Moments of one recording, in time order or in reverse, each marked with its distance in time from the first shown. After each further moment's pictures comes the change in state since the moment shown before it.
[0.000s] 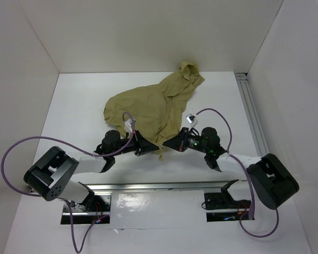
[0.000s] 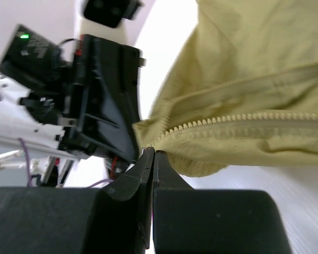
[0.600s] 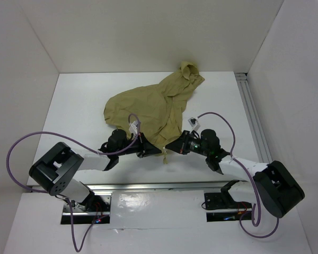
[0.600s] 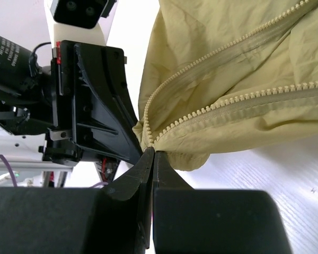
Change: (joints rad) left arm -0.041 0.062 0.048 -0.112 -0.013 0.080; right arm 0.027 -0.108 -0.014 -0.251 0.129 0.004
